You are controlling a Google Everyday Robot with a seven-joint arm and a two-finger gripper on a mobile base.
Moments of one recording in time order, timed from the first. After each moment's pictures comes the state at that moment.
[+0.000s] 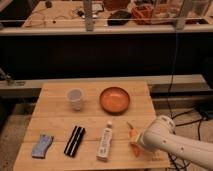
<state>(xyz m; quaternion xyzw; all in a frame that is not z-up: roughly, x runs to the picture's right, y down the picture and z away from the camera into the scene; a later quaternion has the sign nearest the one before) 0.208 0.309 0.754 -0.24 -0.16 -0.46 0.84</state>
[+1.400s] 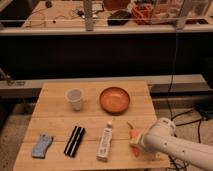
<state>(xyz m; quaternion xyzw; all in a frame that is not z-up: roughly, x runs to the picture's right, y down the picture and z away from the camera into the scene) 0.208 0.318 0.754 -0.24 -0.16 -0.46 0.84</state>
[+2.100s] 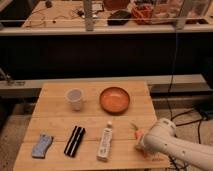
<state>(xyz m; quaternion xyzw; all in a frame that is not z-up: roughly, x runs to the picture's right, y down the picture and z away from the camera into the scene) 0.210 0.316 0.757 -0.23 -0.16 -0.46 0.84</state>
